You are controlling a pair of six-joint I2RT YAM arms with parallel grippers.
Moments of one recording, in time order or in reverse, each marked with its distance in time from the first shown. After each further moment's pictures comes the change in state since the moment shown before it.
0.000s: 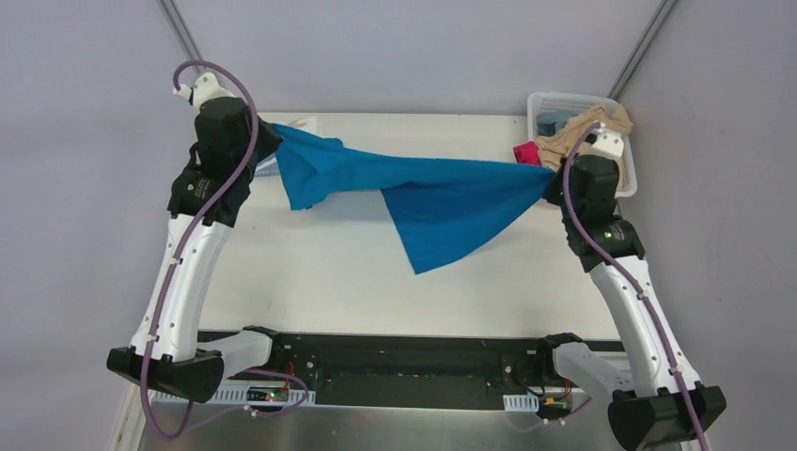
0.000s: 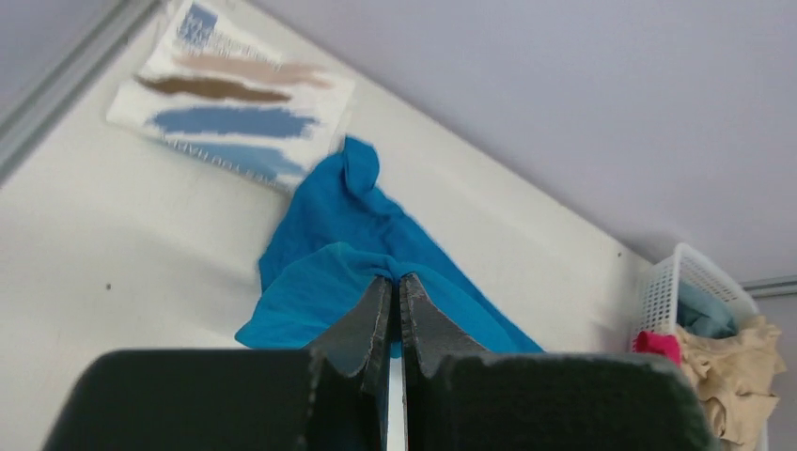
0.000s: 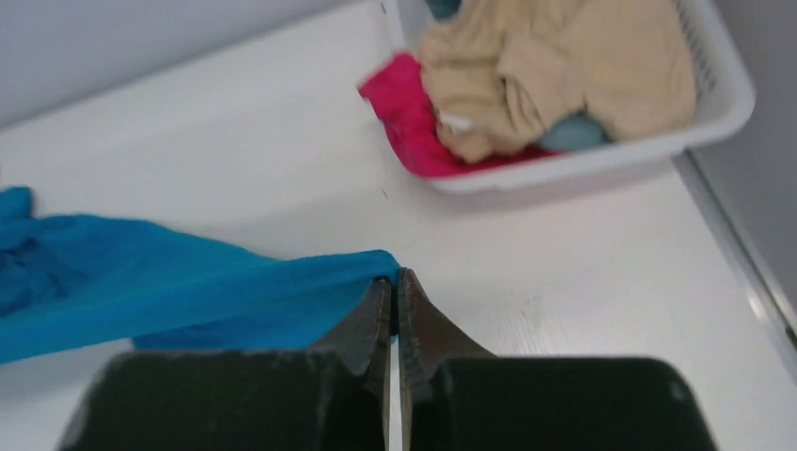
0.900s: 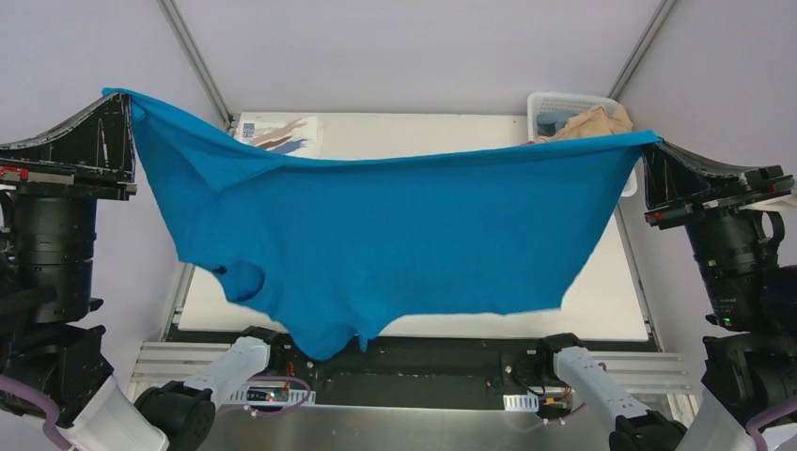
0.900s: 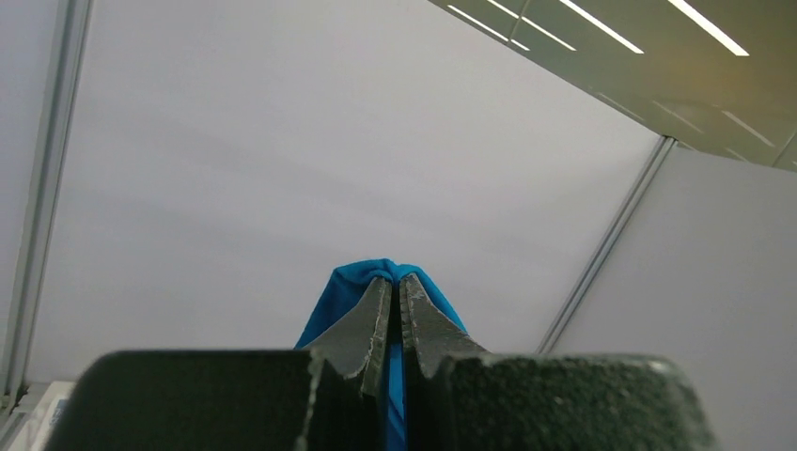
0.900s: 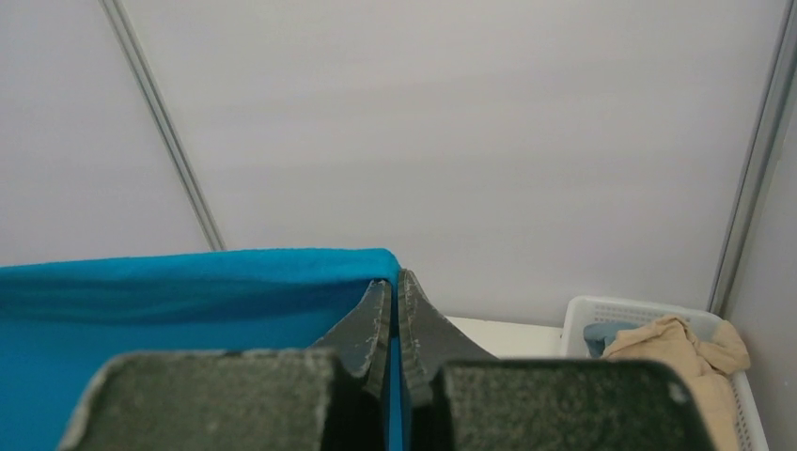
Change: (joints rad) left arm 0.000 -0.230 0.714 -0.029 0.245 0.228; right arm 0.000 -0.150 0.921 -0.248 -0.414 -0.169
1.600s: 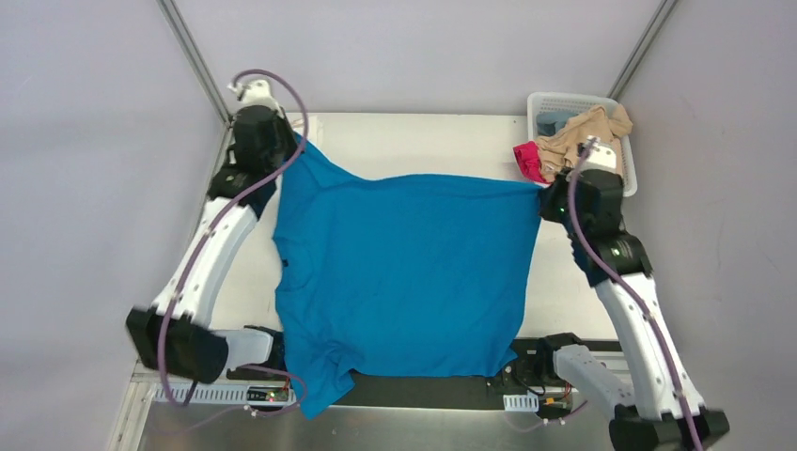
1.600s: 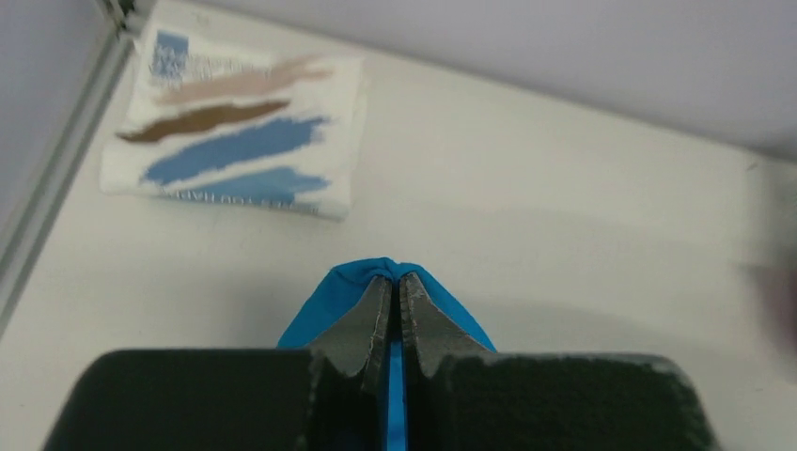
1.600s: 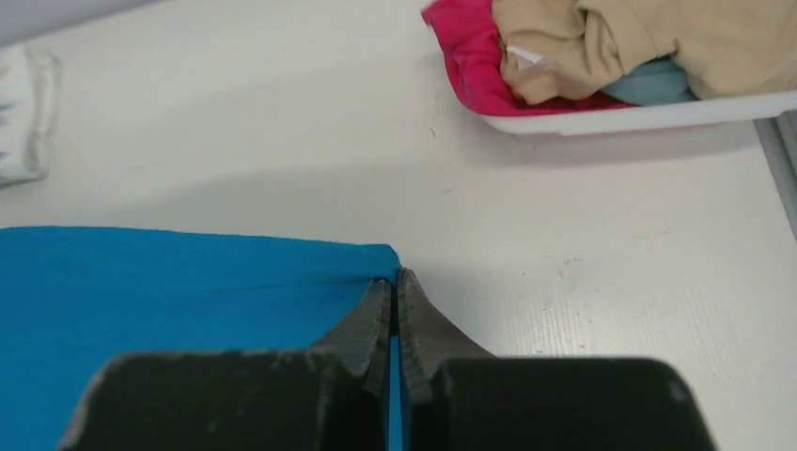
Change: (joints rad) left arm 0.000 0.254 -0.857 0.316 -0.140 0.093; right arm 0.000 0.011 -0.871 0.134 0.214 0.124
